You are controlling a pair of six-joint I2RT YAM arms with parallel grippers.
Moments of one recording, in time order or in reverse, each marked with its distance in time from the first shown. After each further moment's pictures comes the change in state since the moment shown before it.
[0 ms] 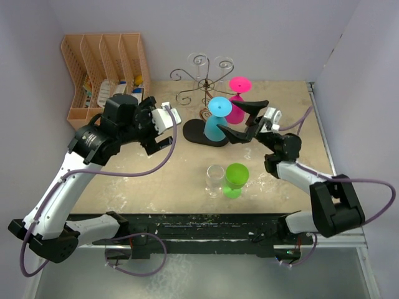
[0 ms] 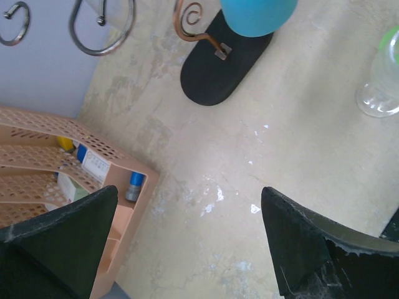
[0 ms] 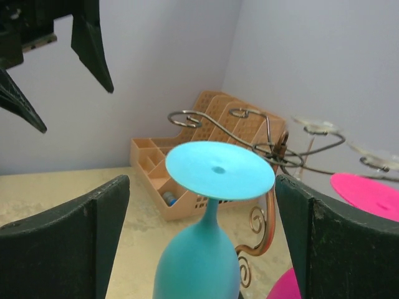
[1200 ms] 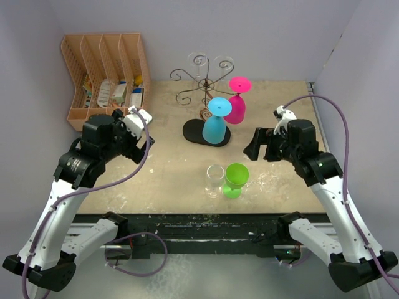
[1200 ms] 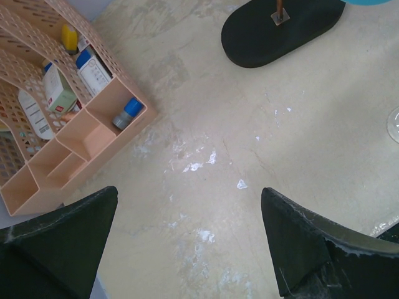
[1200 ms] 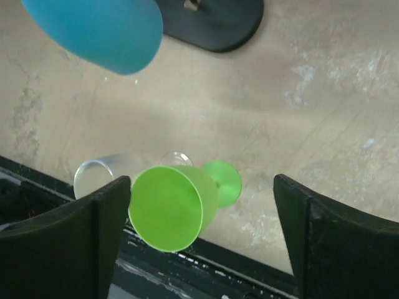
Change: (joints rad) left arm 0.165 -0.254 -0.275 0.085 -0.088 -0.250; right arm 0.000 -0.510 0.440 -2.222 0.551 0.057
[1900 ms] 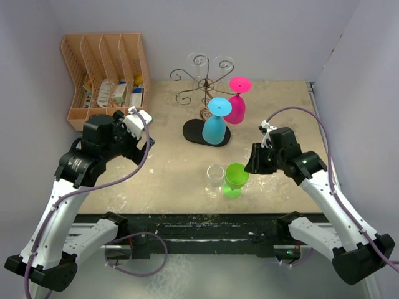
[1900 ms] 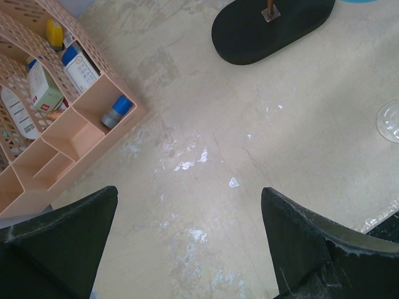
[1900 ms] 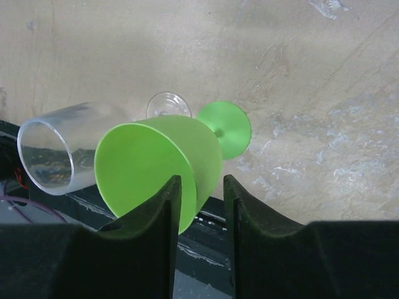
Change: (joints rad) left arm 0.035 -0.005 -0.027 0.000 0.058 -0.014; right arm 0.090 0.053 -0.122 -0.119 -0.015 0.088
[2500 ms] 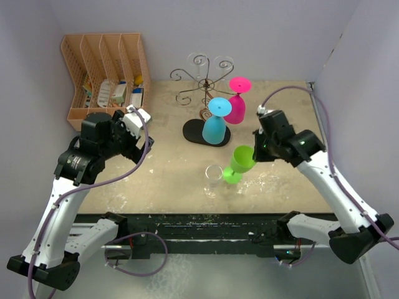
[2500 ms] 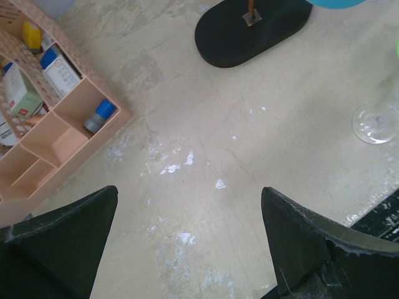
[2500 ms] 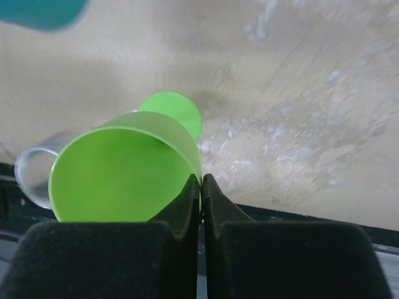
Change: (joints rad) left arm 0.047 0.007 0.005 -0.006 0.077 -0.009; right arm 0.119 0.192 0.263 -0.195 0.259 0.018
